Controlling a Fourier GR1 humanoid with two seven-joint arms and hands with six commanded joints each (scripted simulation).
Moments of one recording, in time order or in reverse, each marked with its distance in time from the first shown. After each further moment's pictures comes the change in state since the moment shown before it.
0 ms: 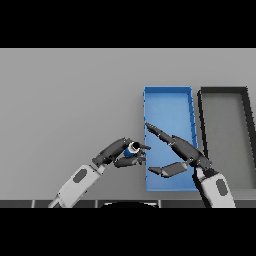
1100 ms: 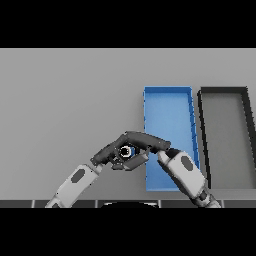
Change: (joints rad) left arm 0.002 0.027 0.008 -0.010 -0.051 -0.046 0.011; right arm -0.366 0.206 0.185 0.259 -0.058 0.117 0.159
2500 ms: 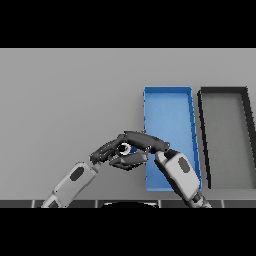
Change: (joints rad) left arm -0.032 0.040 -0.007 0.034 -0.054 -0.030 0.038; right arm 0.022 0.100 -0.052 -0.013 0.089 0.062 -0.075
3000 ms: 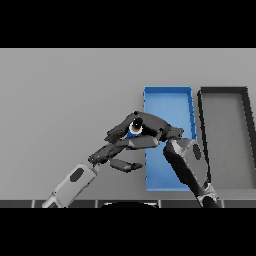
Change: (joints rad) left arm 0.021 0.003 -0.004 0.000 0.010 -0.007 0.038; right arm -0.200 -0.080 -0.125 -0.052 -0.434 -0.279 0.267
